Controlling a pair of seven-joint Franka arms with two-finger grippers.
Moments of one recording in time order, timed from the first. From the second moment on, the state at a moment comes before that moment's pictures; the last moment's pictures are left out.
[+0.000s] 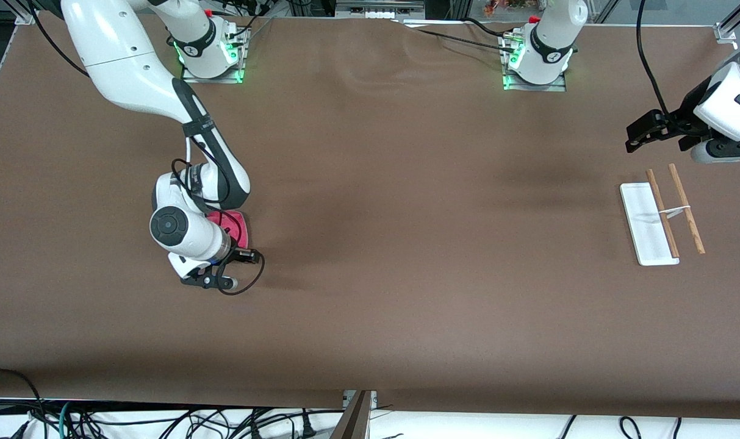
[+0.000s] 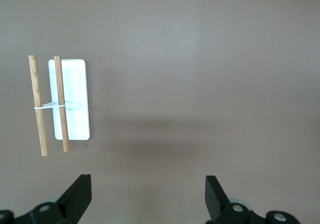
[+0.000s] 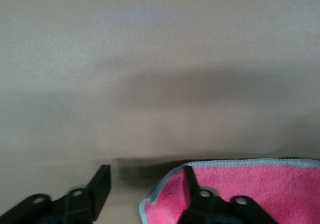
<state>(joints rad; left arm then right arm) 0.11 -0.04 -0.14 -1.67 0.00 1.57 -0.11 0.24 0.72 0.03 -1.66 0.02 2.35 0.36</state>
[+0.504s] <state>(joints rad) 0.11 -0.04 -0.14 -1.67 0.00 1.57 -0.11 0.24 0.72 0.03 -1.66 0.02 2.35 0.36</state>
